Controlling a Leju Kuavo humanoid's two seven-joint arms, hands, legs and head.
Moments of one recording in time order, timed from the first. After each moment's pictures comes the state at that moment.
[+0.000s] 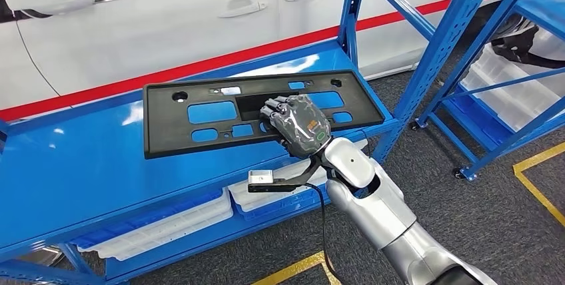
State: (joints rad) left arm -0.06 -0.15 1.18 -0.35 -1.39 -0.20 0.15; right arm -0.57 -0.11 0.58 -1.38 1.20 -0.27 -0.38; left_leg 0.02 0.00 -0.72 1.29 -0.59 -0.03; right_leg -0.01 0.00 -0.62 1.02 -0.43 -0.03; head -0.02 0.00
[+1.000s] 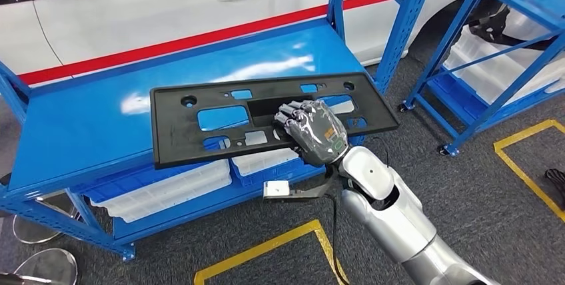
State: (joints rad) left arm -0.06 -0.15 1.18 -0.35 -1.43 -0.24 0.16; right arm -0.50 -0.20 0.57 -1.55 1.18 -0.26 -0.36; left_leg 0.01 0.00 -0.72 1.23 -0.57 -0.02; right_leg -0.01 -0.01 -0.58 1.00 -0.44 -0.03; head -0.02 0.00
